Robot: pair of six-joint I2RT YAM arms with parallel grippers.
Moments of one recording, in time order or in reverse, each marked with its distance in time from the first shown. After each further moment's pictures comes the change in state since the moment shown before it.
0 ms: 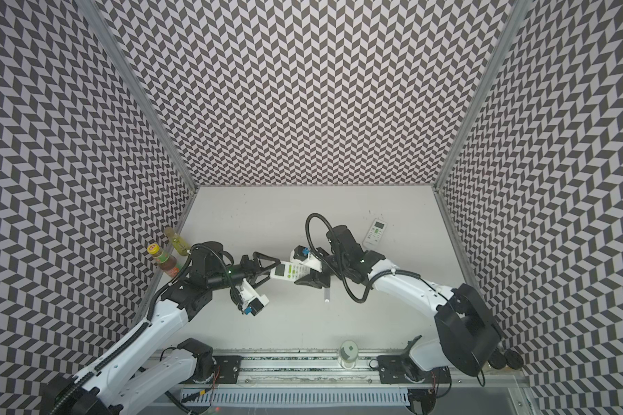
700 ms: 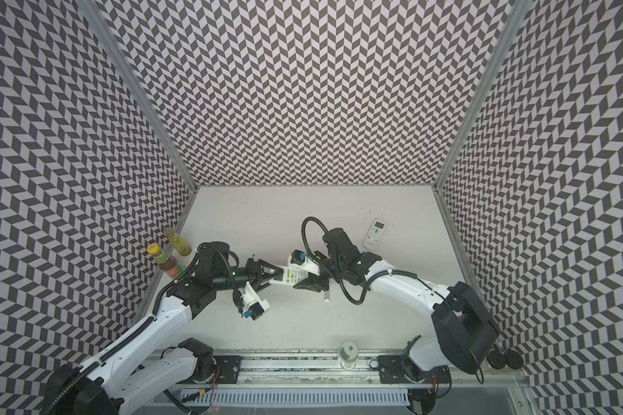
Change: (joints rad) left arm -0.023 0.046 0.000 -0.008 0.063 0.008; right arm 0.021 0.018 0.000 -0.023 0.016 -0.011
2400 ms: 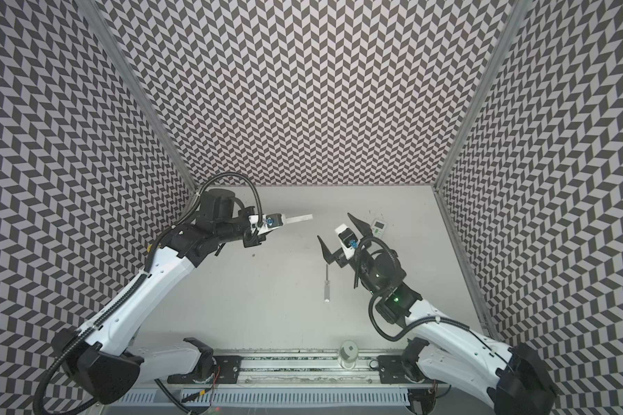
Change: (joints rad) left arm -0.054 0.328 0.725 -0.430 -0.420 -1.159; right arm 0.014 -0.482 -0.358 0.752 0.856 0.239
